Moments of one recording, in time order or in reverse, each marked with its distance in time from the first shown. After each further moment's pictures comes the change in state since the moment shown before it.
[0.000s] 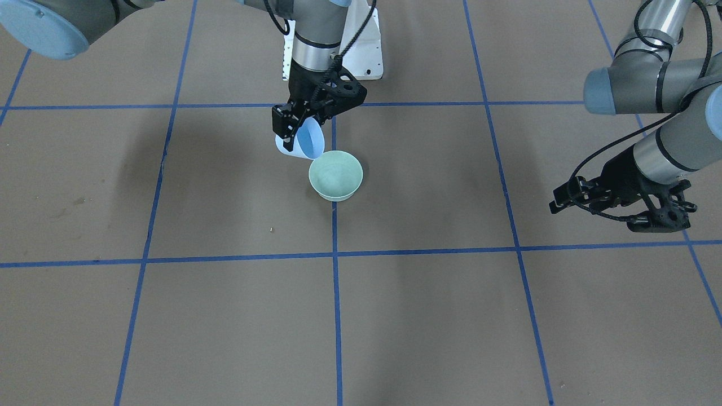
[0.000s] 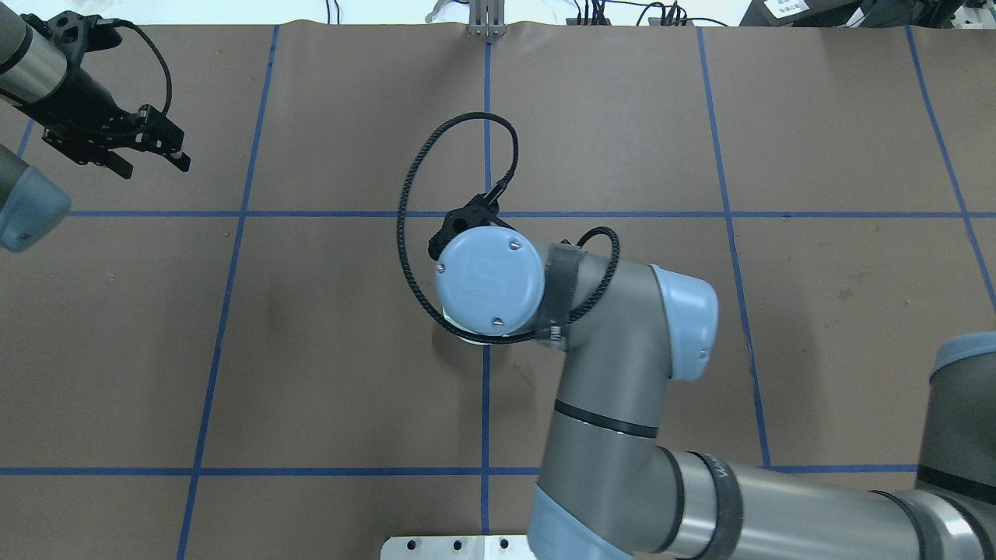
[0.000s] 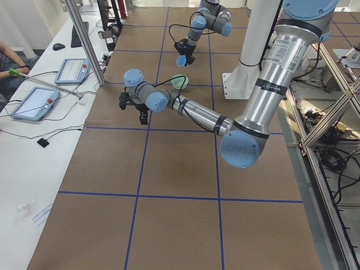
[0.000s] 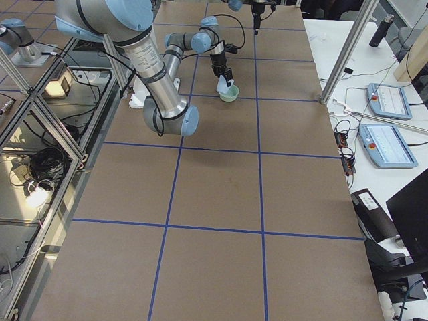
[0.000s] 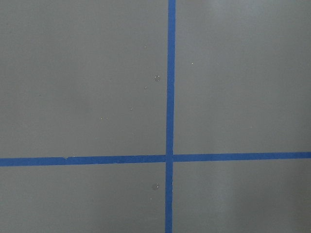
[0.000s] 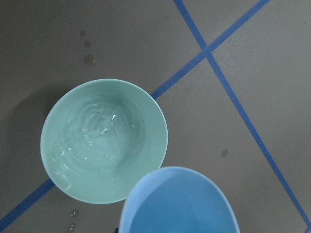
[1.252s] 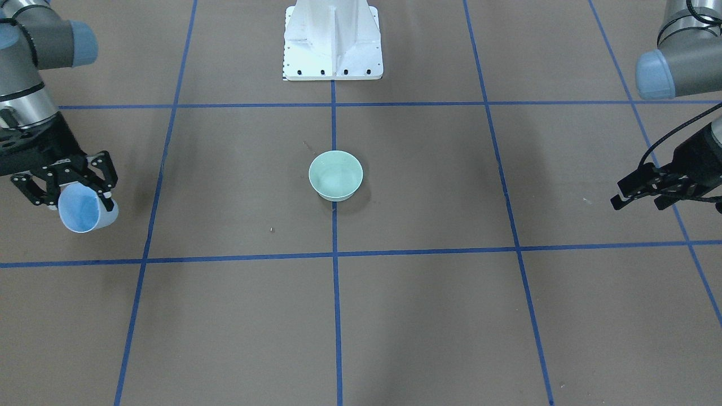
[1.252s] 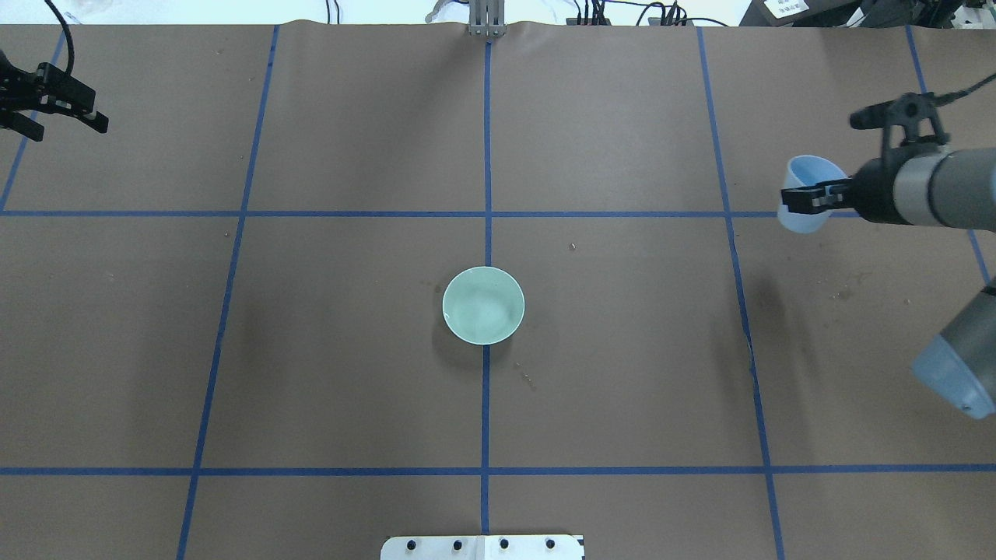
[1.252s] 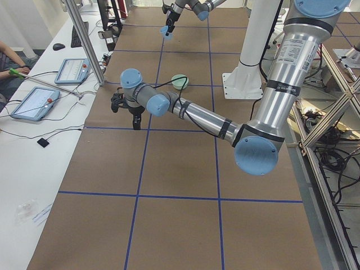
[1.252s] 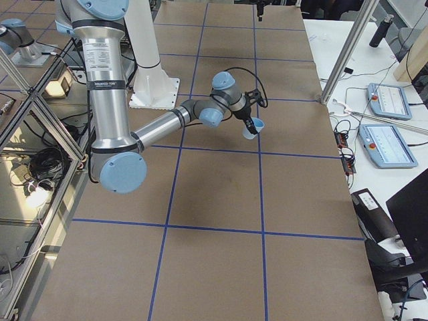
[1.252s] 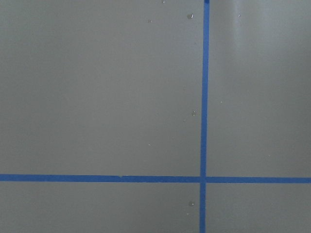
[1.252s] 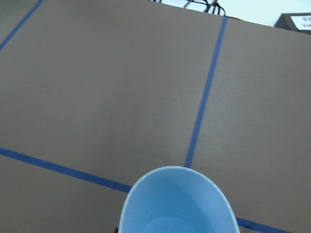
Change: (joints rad) left arm -0.136 0.080 -0.063 0.004 0.013 0.103; right arm 0.540 -0.758 -0.052 1.111 0.332 0.136
